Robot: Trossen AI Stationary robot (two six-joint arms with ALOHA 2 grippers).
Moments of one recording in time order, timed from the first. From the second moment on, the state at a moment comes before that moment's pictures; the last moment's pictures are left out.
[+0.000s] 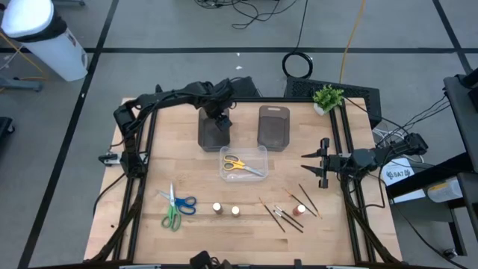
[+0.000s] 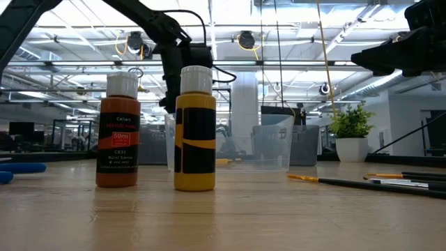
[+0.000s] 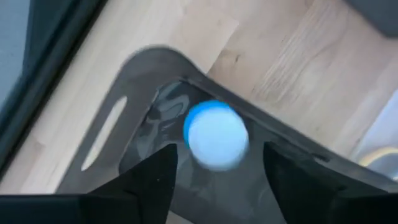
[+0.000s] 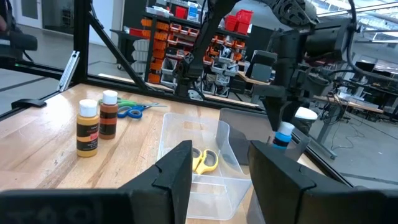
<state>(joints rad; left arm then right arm) 0.56 1.90 1.53 -0.89 0.03 -0.02 0.34 0.07 0.01 0.09 0.42 -0.22</state>
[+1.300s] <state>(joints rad) 0.08 0.60 0.42 0.22 0.05 -0.03 0.34 0.07 0.02 0.09 0.42 -0.52</state>
